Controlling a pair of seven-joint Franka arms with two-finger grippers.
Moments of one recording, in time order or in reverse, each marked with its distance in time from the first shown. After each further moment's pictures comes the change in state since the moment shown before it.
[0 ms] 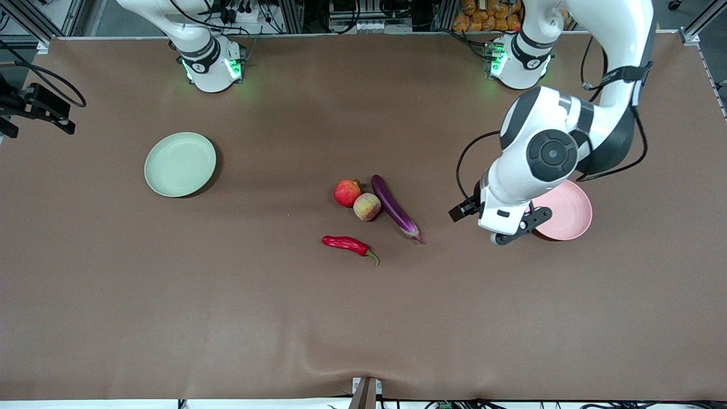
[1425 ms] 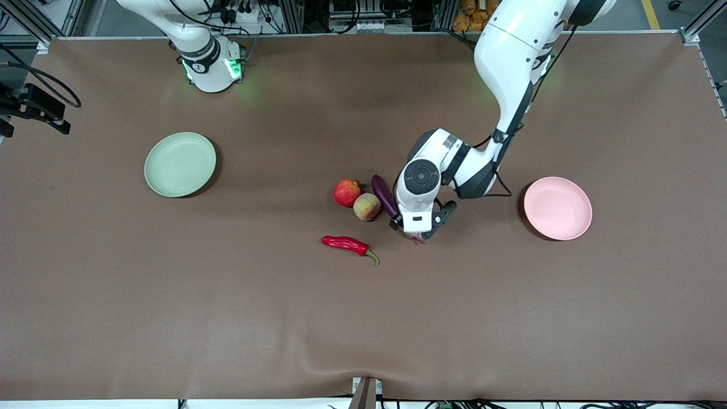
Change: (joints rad) left arm -0.220 0.318 0.001 -0.032 0.053 0.324 -0.497; right arm -0.011 0.000 -0.005 0.000 0.000 -0.003 0.000
